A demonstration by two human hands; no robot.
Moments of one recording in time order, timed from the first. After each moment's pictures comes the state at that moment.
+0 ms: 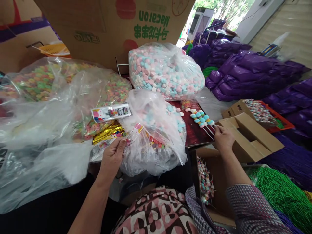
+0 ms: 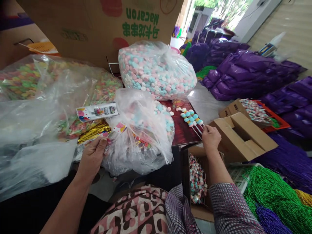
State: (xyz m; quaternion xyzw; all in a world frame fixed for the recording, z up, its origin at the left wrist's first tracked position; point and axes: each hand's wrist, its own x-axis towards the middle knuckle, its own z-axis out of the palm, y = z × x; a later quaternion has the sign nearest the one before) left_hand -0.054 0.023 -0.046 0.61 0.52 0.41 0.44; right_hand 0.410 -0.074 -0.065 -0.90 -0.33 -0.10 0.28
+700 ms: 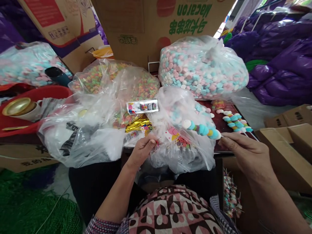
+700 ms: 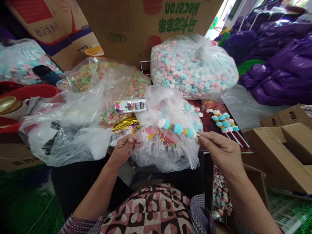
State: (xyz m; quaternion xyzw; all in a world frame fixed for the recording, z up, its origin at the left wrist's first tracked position) left_hand -0.064 0.012 -0.063 0.61 0.36 0.41 0.58; right_hand 0.255 -0.077 0.009 -0.66 -0.46 0.22 0.56
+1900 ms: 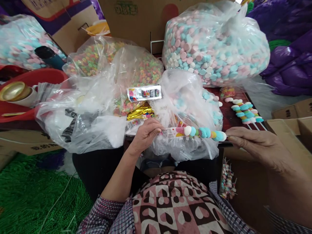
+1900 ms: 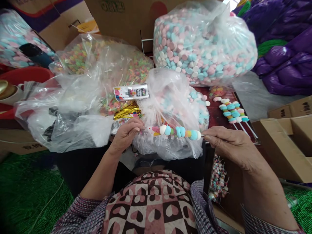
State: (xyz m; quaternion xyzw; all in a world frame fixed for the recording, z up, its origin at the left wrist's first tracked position) left_hand -0.060 0.025 -0.044 0.78 0.25 0.47 0.33; right_hand 0.269 -0.079 0.039 -0.67 -0.56 0.32 0.37
